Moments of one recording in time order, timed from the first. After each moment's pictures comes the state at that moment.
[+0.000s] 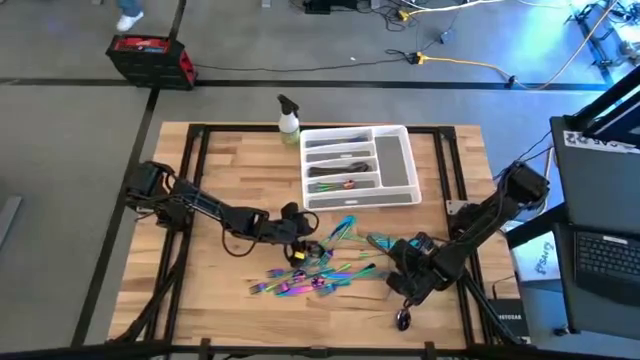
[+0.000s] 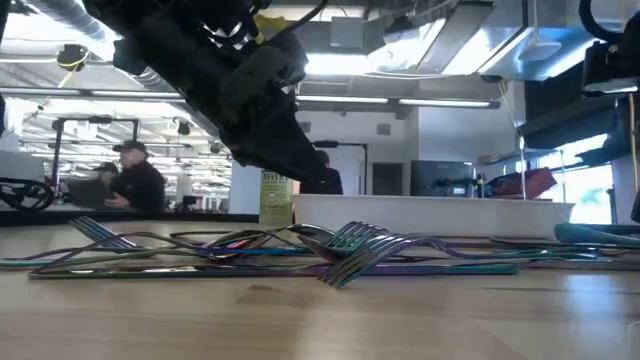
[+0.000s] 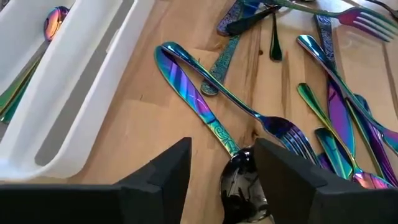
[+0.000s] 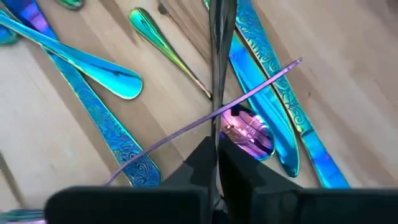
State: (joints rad) left arm -0.22 1.71 0.82 0.22 -0.33 -0.31; right arm 0.79 1.53 0.78 -0.76 0.43 1.41
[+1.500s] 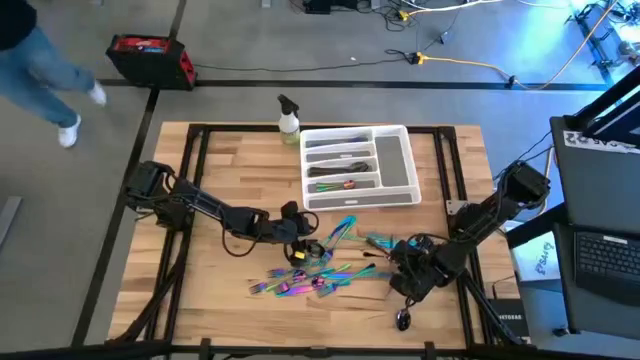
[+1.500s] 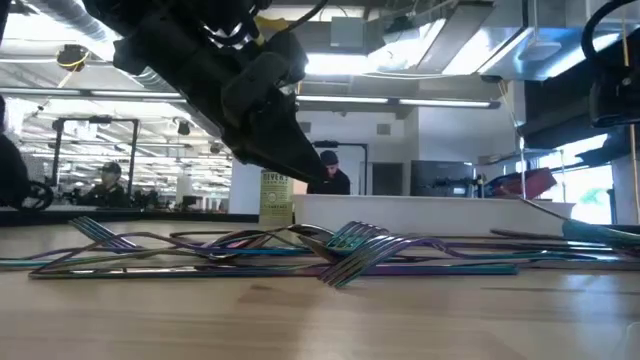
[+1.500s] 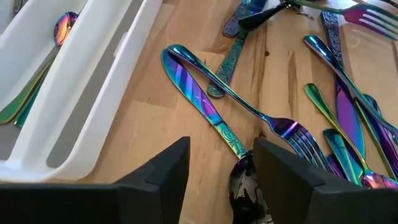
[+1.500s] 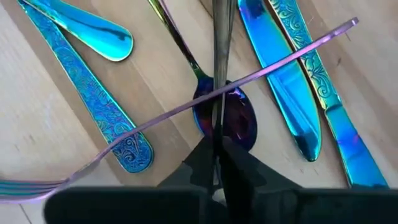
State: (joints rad) left arm -0.22 1.71 0.82 0.22 -0.35 -0.29; right arm 0.79 1.52 0.68 -0.63 0.33 1.38
